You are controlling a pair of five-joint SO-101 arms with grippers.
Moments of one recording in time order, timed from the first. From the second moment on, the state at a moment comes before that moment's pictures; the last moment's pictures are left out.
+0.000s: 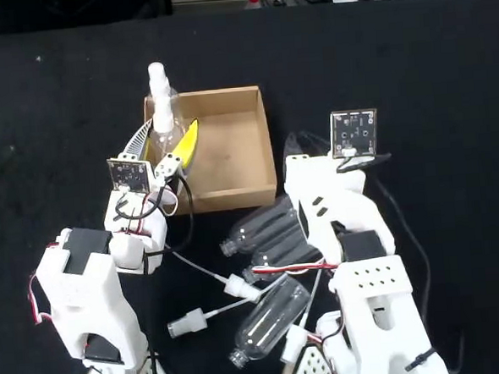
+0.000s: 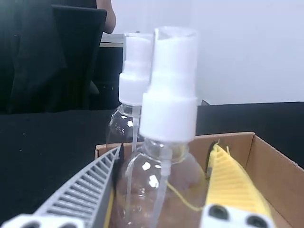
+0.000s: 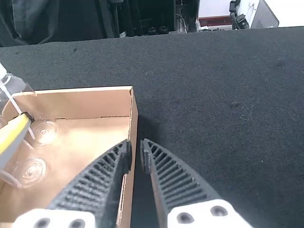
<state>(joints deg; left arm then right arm) 3.4 18.4 63.9 -77.8 0.9 -6.1 -54.2 72.3 16.6 -4.7</state>
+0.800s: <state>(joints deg) 3.4 -22.5 66.9 -38.4 1.2 -6.1 -54.2 72.3 16.6 -4.7</state>
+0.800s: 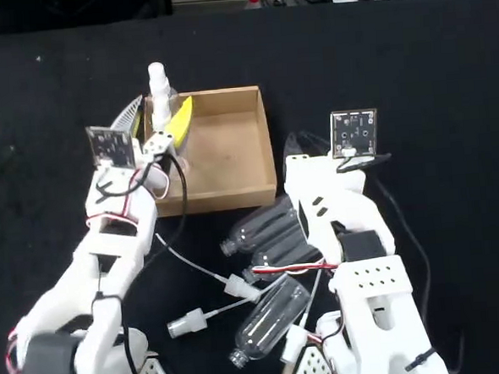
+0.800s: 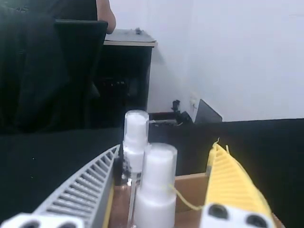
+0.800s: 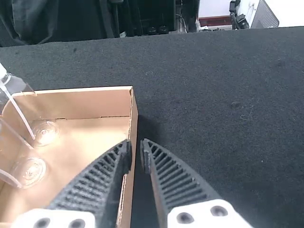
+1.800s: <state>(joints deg) 7.1 -43.9 37.3 54.9 1.7 -6.1 -54.2 72.3 16.6 -4.5</state>
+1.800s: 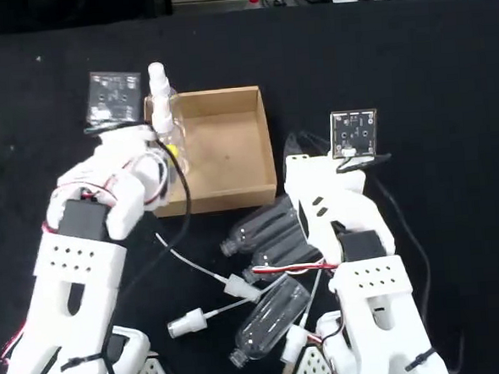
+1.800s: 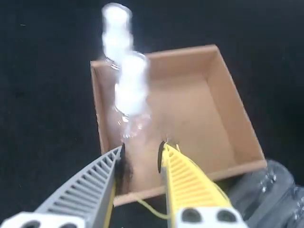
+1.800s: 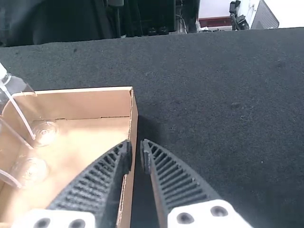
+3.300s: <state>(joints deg) 5.9 -22.4 53.0 25.7 1.6 -6.1 -54.2 72.3 16.6 -4.5</state>
